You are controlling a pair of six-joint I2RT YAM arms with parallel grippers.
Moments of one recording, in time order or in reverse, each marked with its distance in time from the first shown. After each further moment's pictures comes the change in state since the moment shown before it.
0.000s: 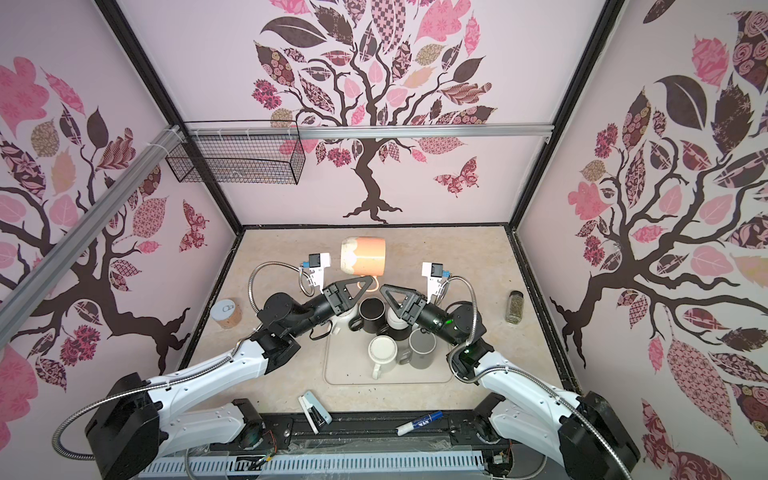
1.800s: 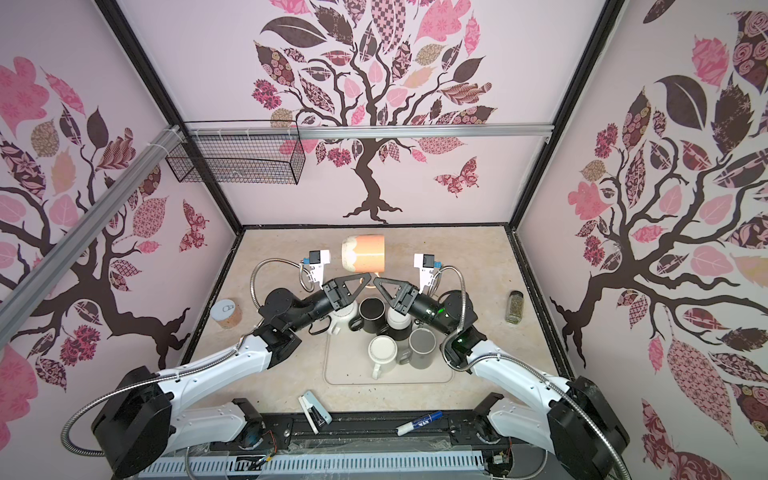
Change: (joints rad) left arm 0.065 0.056 0.000 0.059 0.069 -0.027; right arm -0.005 0.096 0.091 -0.031 -0.017 0.016
